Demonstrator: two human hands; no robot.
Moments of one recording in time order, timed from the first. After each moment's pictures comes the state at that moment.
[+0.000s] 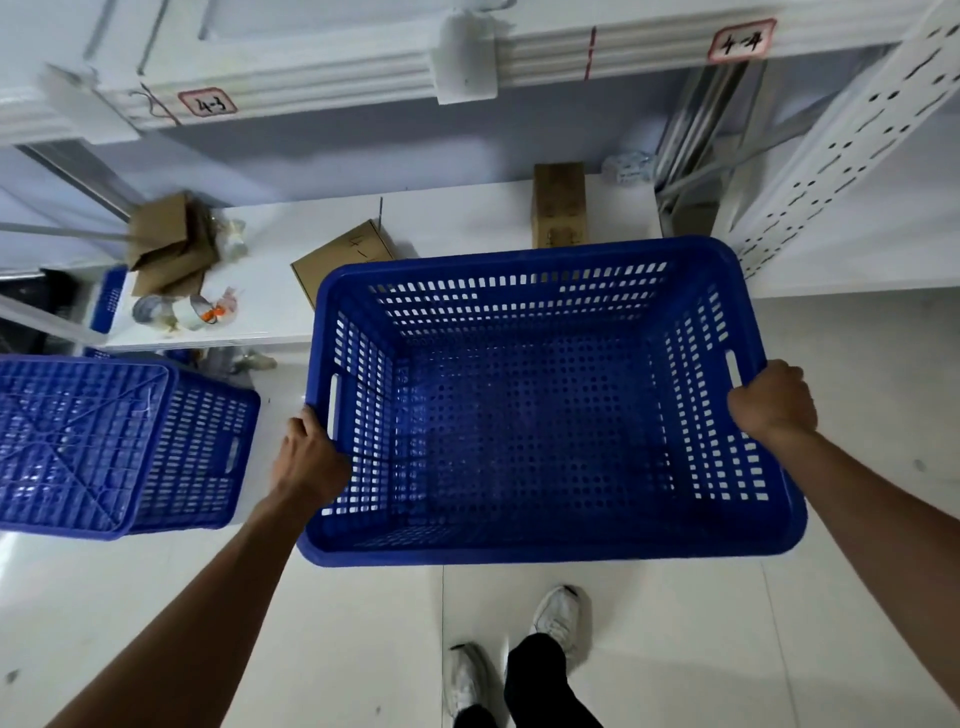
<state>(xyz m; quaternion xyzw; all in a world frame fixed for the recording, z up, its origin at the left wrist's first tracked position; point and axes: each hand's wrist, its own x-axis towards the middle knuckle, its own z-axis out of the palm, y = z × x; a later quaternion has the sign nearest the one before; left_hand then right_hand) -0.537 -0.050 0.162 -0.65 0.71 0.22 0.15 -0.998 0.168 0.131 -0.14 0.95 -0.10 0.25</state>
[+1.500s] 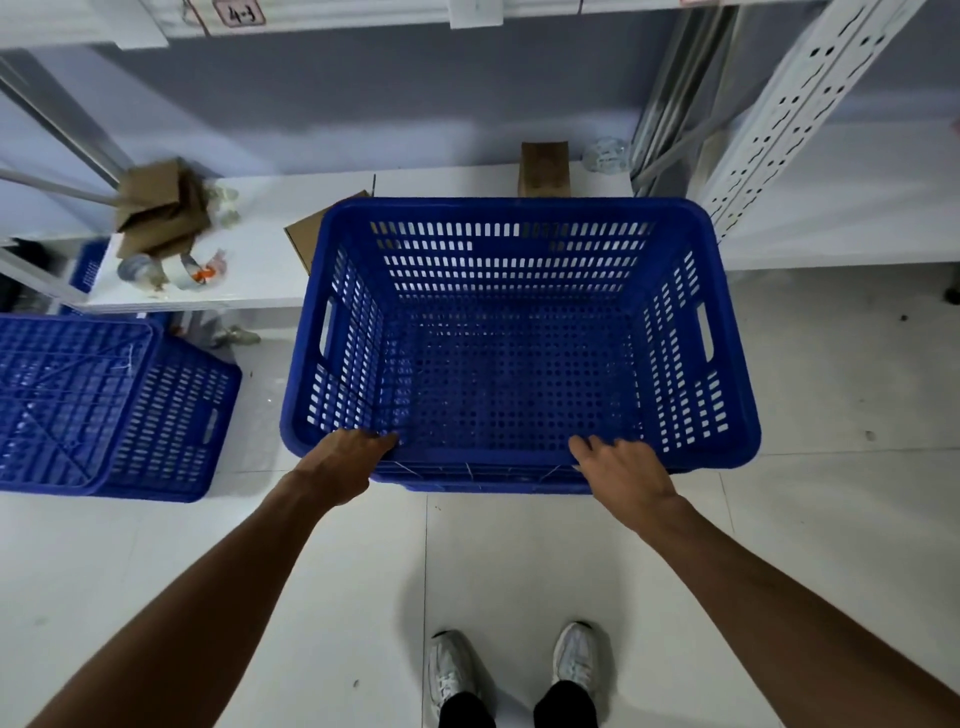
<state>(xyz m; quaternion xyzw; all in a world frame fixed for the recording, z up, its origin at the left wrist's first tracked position) -0.491 0.050 0.135 -0.30 0.91 0.09 0.26 -0.777 0.261 0.109 -0.65 0.75 0.11 0.04</state>
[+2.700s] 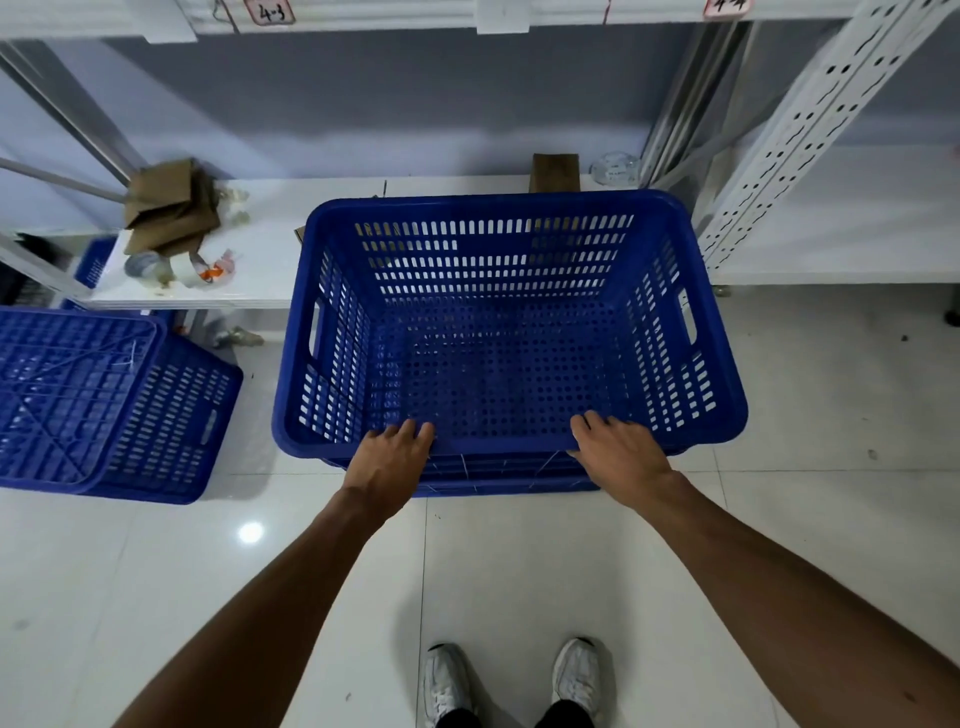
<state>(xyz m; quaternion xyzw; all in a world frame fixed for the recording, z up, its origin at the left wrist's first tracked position) -0.511 0.079 0.113 -0.33 0.93 0.06 0.14 -0.779 0.228 0.101 -0.66 0.75 0.05 -0.03</state>
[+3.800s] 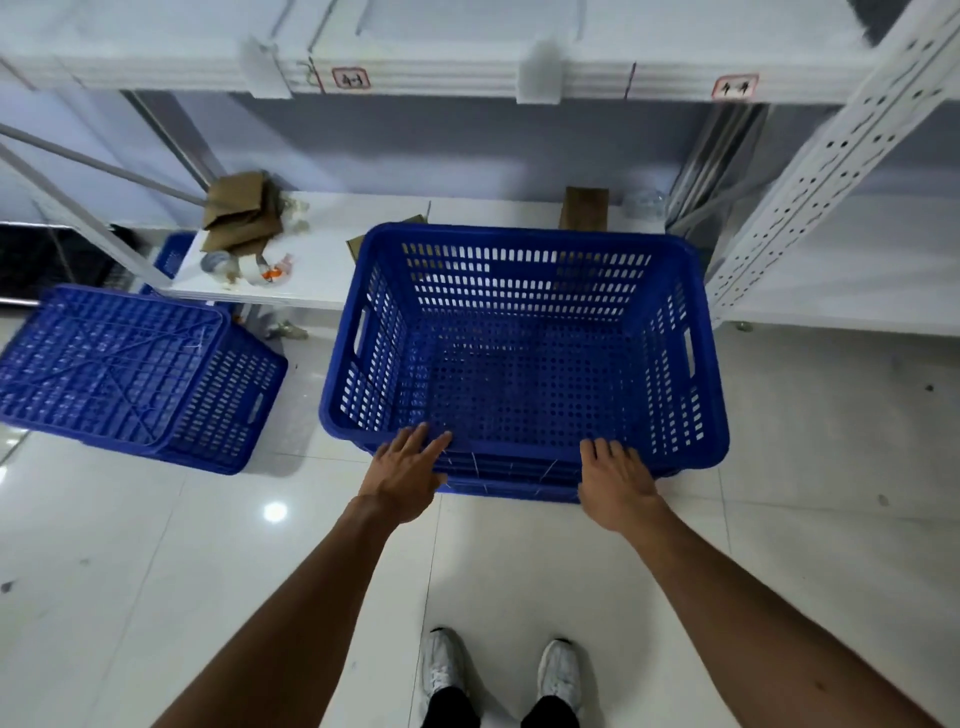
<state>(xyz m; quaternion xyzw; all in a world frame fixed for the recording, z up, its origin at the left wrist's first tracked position) -0.500 0.114 0.155 -0.42 0.87 0.16 0.18 -0.761 0.245 0.154 -0.58 0.77 0.18 0.21</state>
